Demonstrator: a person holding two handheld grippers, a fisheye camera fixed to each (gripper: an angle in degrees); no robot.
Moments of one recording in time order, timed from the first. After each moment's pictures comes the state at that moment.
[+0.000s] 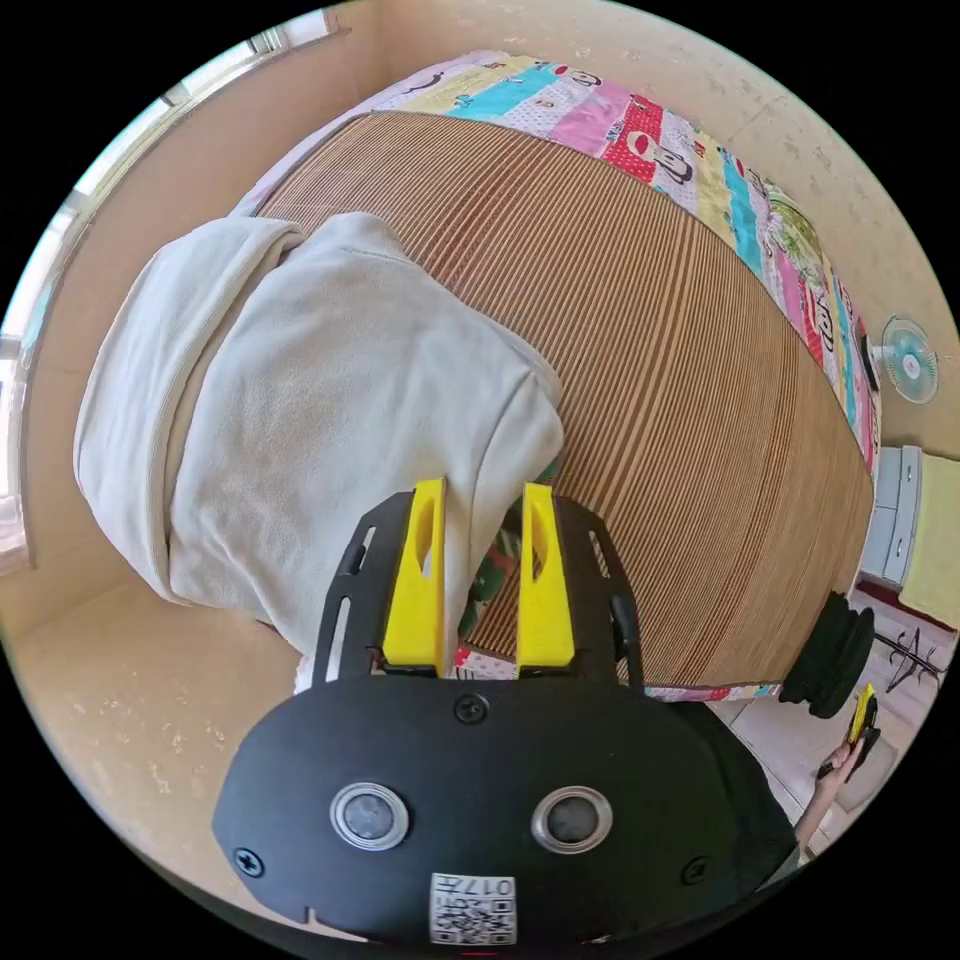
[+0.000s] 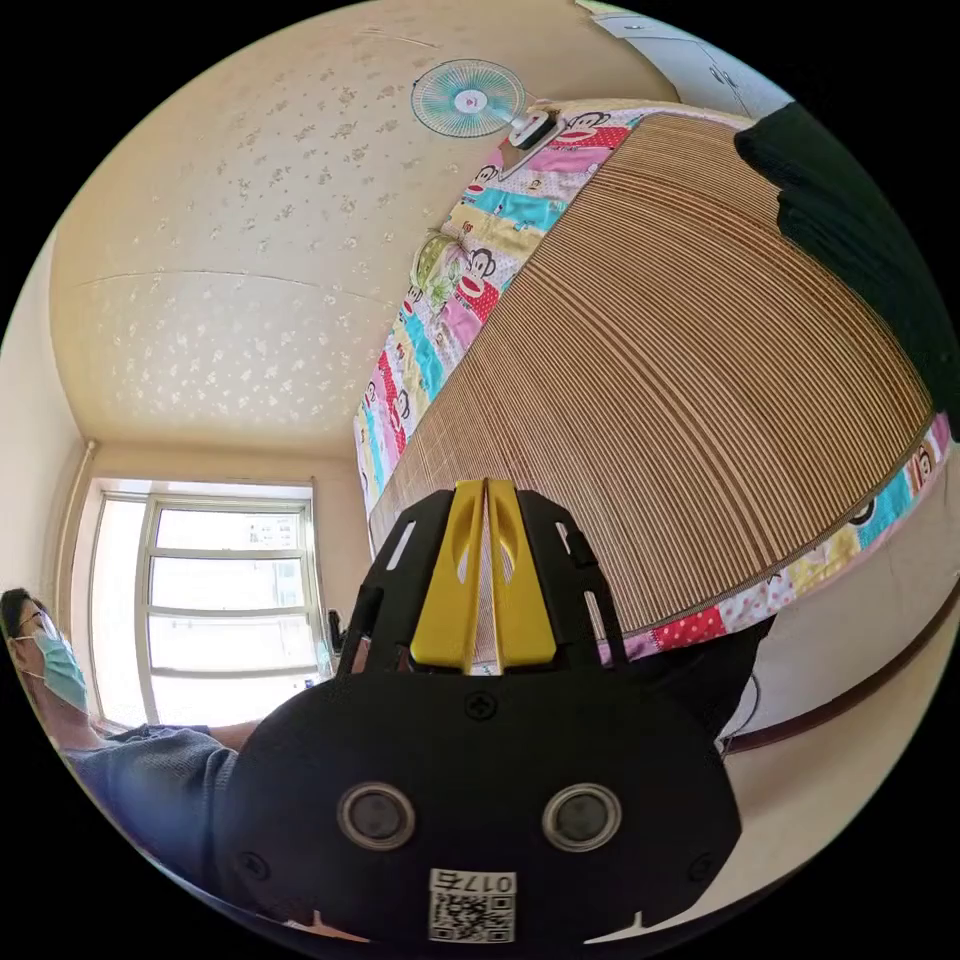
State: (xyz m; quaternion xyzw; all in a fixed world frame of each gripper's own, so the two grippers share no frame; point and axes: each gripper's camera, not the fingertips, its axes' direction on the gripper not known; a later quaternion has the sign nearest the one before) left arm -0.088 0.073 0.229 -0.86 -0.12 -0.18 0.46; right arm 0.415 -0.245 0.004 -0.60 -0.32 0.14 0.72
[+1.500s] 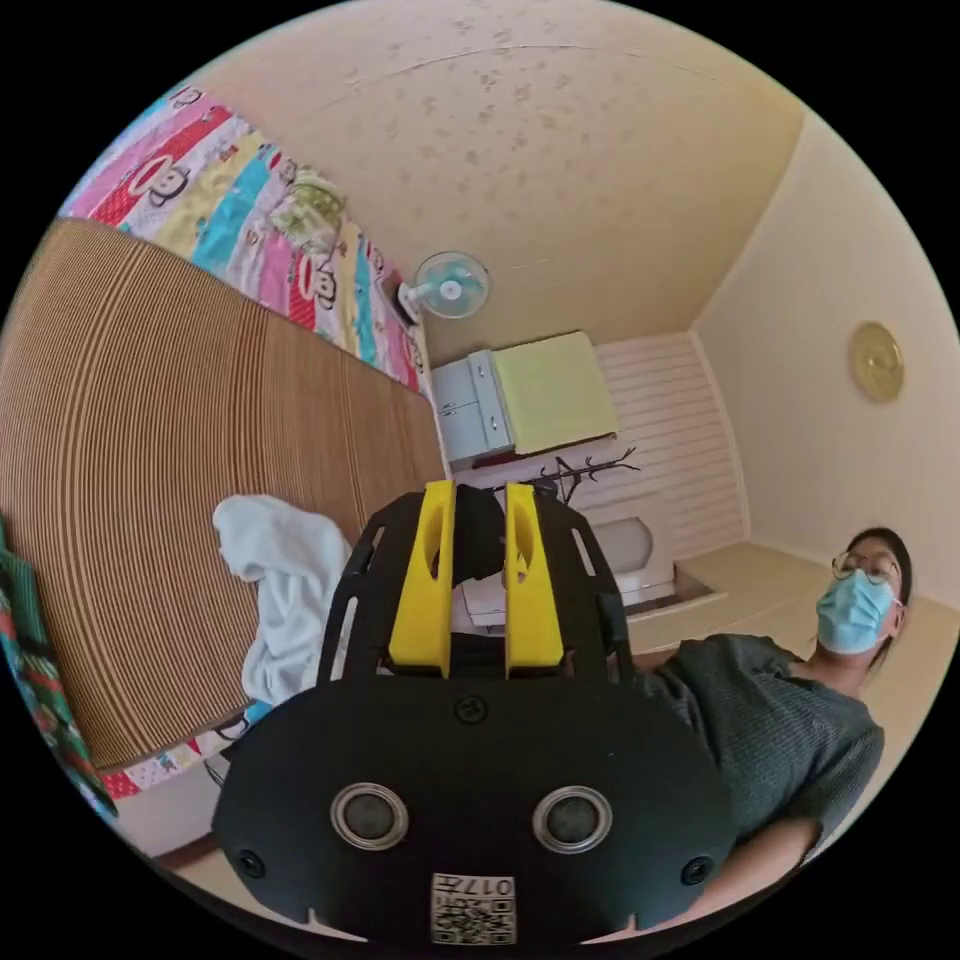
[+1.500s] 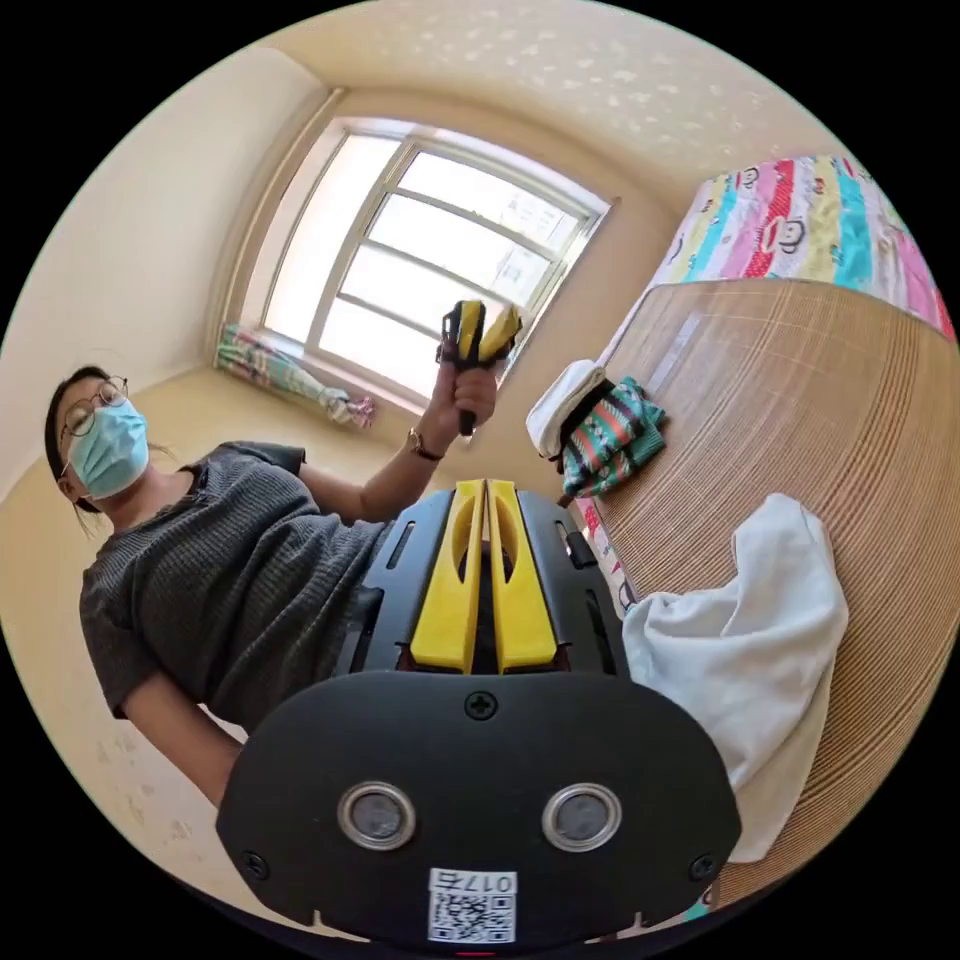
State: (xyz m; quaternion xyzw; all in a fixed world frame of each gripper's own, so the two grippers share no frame) left arm 0.030 -0.152 0.375 -0.57 0.39 -0.51 0.51; right arm 0.145 -0.231 -0.001 -0.63 -0.70 -0.09 0.32
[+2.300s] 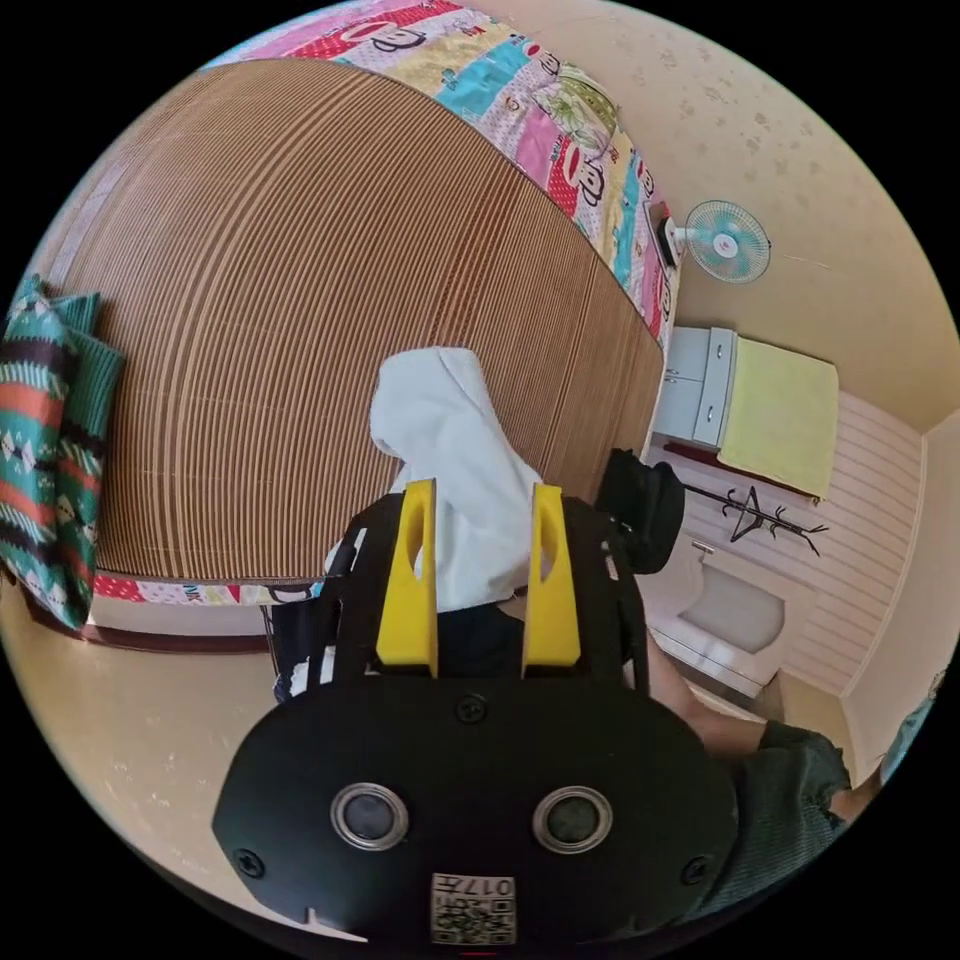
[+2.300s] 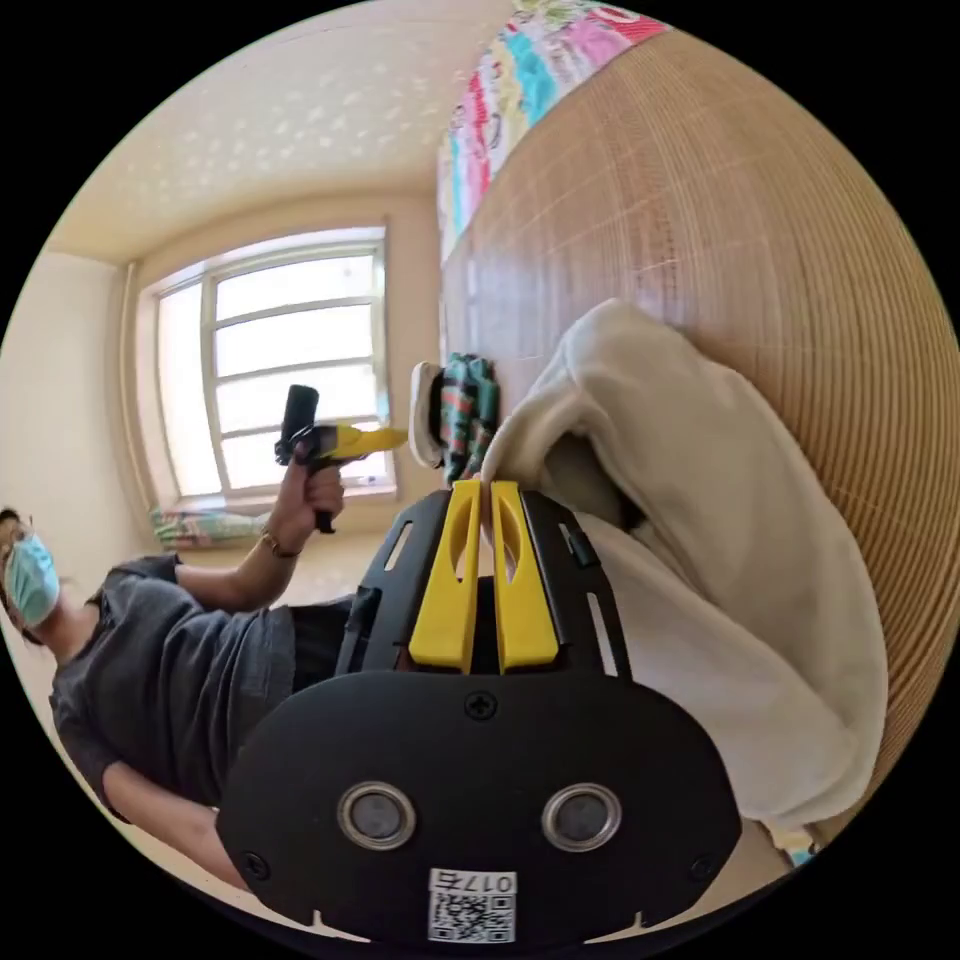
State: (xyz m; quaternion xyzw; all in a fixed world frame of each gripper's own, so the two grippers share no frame) left arm 0.189 0.002 0.496 -0.83 0.14 -0.41 0.36; right arm 0.096 -0.046 0.071 -0.74 -0.59 -0.03 0.31
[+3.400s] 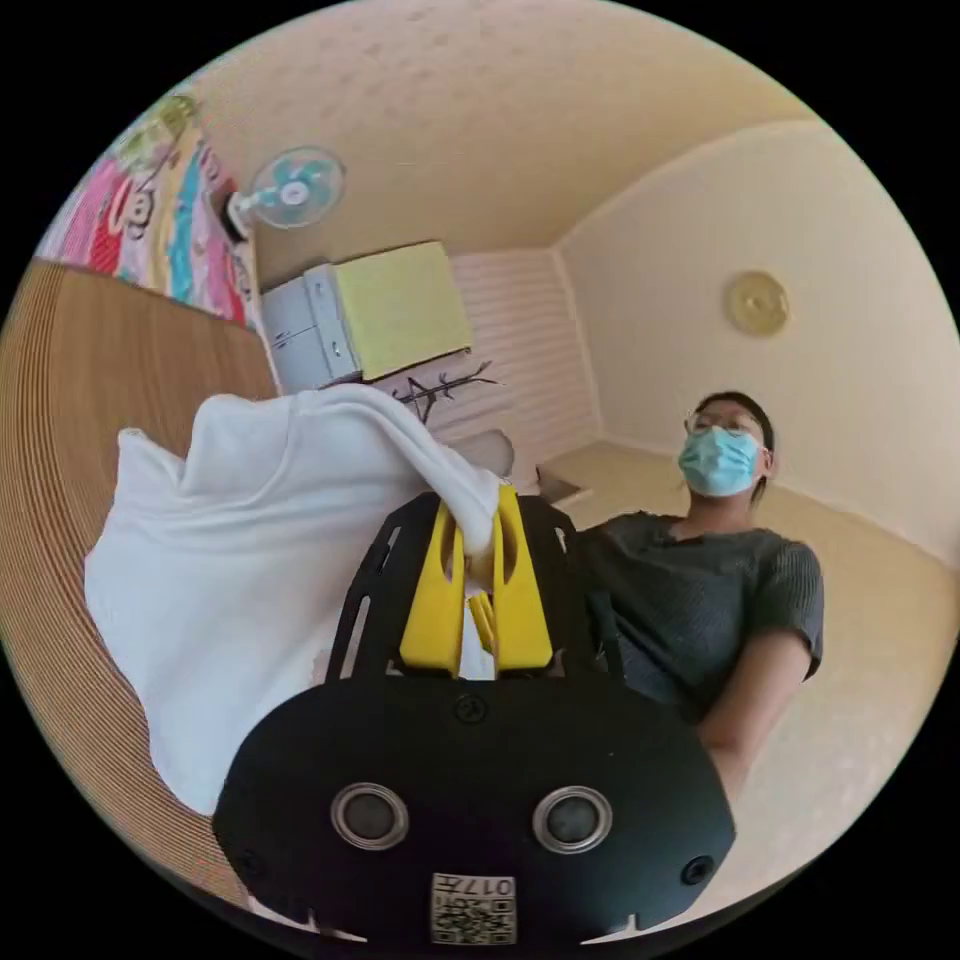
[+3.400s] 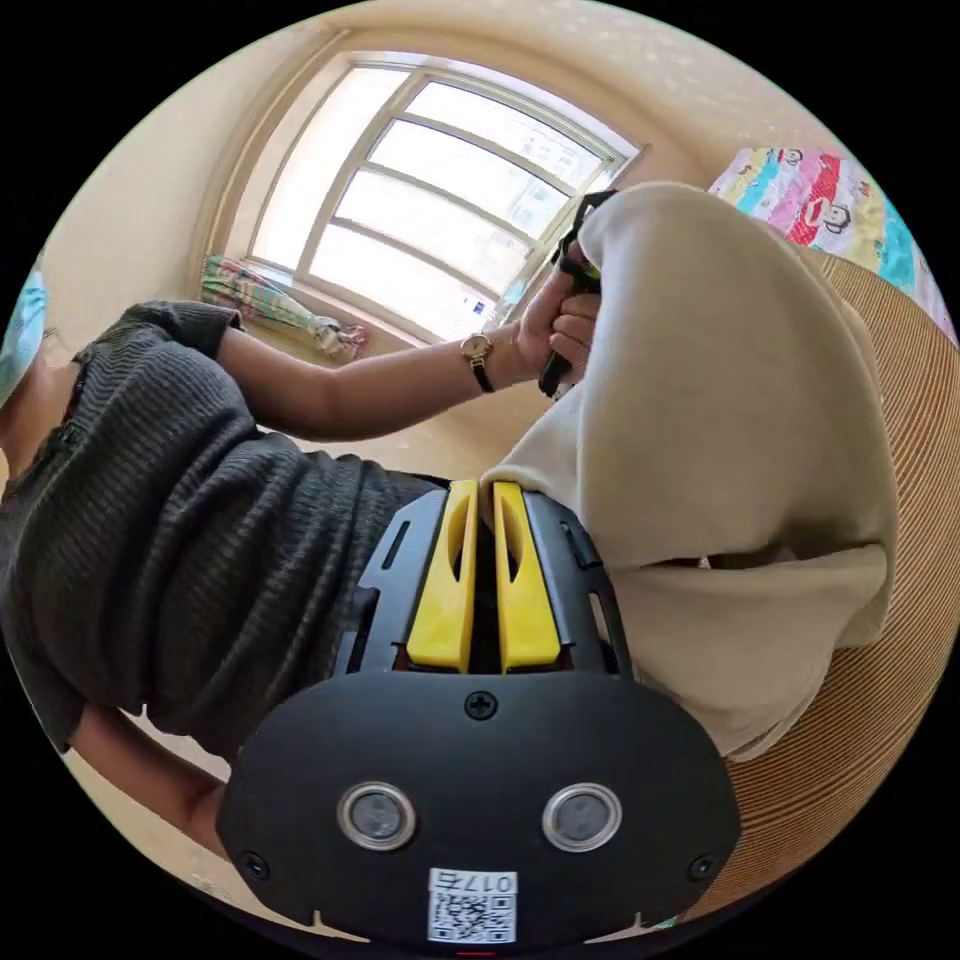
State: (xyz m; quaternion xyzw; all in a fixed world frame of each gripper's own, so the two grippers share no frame) left arm 0.119 -0.001 0.468 -0.52 0.57 -0.56 0.31; right arm 0.148 -0.150 -0.097 -0.58 -0.76 -0.19 0.24
